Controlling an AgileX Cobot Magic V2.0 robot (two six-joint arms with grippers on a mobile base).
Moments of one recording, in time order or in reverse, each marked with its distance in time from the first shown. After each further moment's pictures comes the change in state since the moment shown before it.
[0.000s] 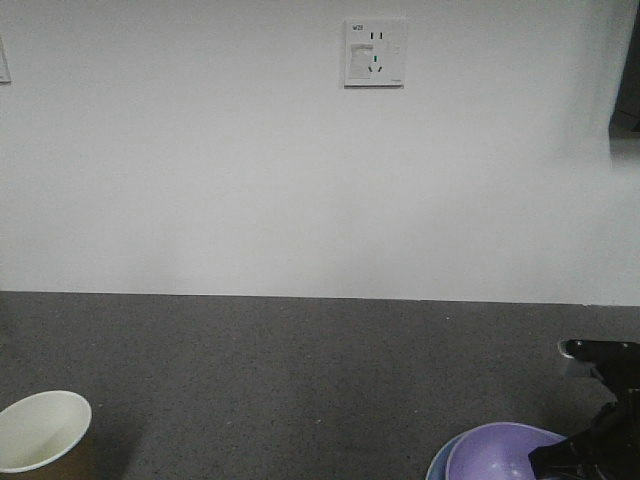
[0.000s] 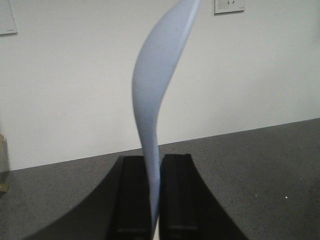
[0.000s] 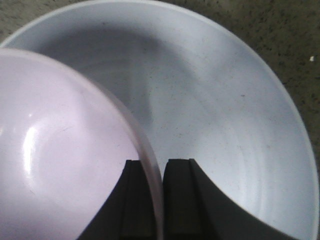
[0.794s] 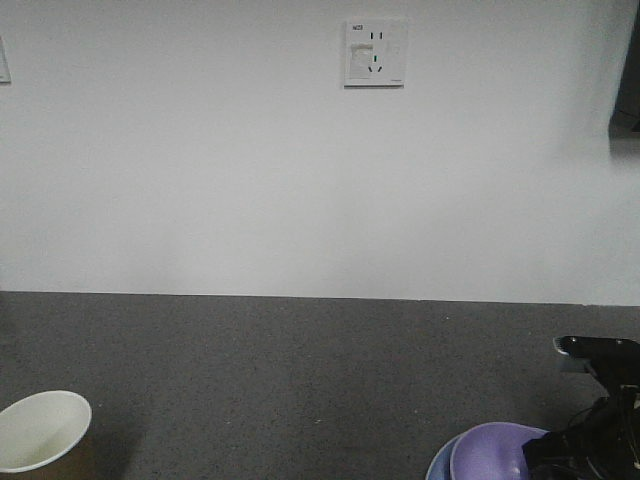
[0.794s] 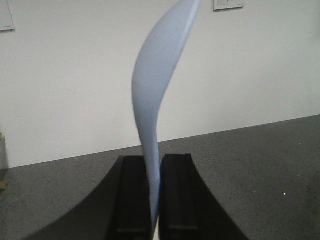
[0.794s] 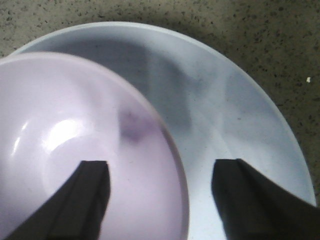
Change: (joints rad) left arm 0.000 0.000 0.000 0.000 0.011 0.000; right arm 0.000 0.021 -0.005 0.002 -0.056 0.004
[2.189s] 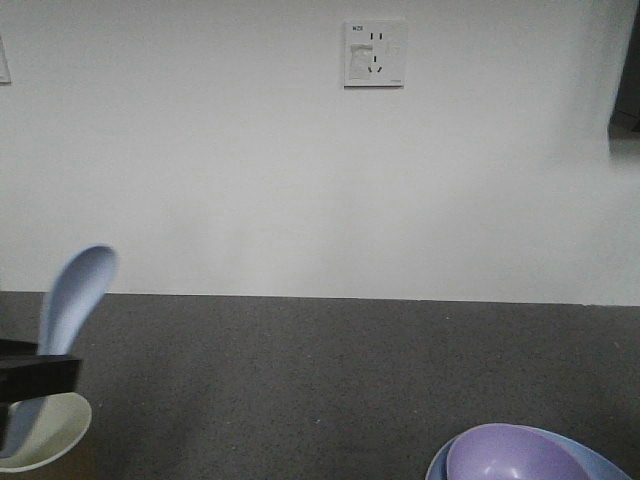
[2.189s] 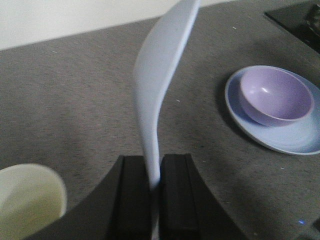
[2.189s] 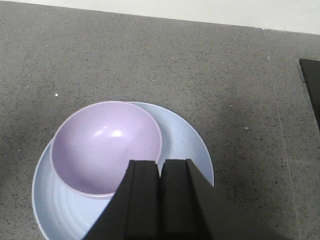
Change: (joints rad) left arm -0.113 0.604 -0.422 -0.238 0.470 0.098; right arm 0.000 -0.832 0.209 -0.106 0.003 0.035
